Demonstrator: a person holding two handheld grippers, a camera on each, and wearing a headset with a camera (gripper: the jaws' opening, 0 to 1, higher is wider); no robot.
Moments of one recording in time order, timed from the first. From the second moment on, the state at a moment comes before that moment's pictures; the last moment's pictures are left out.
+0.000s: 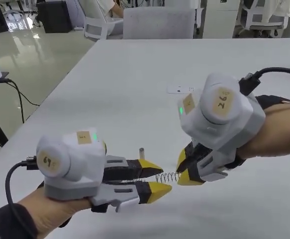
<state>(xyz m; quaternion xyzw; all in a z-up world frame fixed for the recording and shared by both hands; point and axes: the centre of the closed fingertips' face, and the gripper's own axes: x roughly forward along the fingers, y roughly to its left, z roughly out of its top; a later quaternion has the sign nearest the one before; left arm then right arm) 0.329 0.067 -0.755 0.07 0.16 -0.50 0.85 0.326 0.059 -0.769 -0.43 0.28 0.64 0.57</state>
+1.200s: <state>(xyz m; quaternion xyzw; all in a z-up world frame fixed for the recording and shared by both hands) 0.327 0.066 -0.758 0.08 0.16 -0.50 0.84 0.325 0.060 -0.759 -0.43 0.27 0.65 0.56</state>
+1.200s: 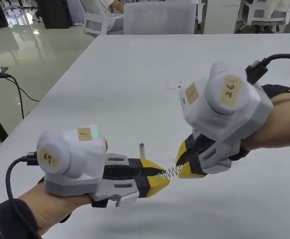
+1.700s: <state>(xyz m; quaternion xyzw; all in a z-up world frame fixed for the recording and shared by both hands) 0.325 0.066 -0.762 0.09 0.16 -0.51 0.84 0.323 0.061 -0.759 -0.42 0.27 0.66 0.57</state>
